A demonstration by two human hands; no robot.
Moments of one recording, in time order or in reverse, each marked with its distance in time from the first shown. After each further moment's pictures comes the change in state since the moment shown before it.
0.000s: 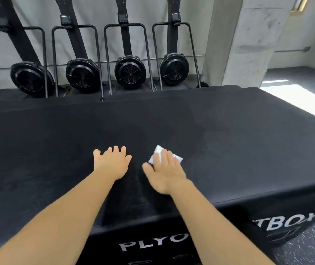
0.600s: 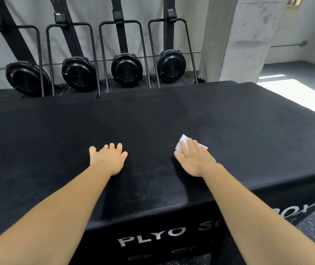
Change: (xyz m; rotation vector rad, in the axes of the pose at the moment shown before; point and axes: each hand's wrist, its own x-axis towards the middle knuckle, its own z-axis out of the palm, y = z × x) left_hand 0.001 0.001 -0.003 0.009 -0.038 -0.012; right_hand 0.000 0.089 -0.032 0.002 -0.016 0.106
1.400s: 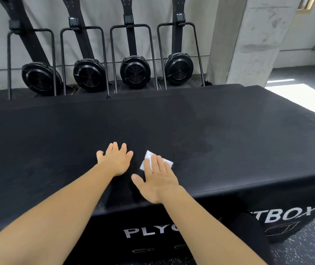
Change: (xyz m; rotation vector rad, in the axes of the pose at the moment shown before) left_hand -0.035 -0.006 -0.001 -0.228 0.028 -0.017; right_hand -0.055 -0.110 0.050 -0.095 -0.168 -0.177
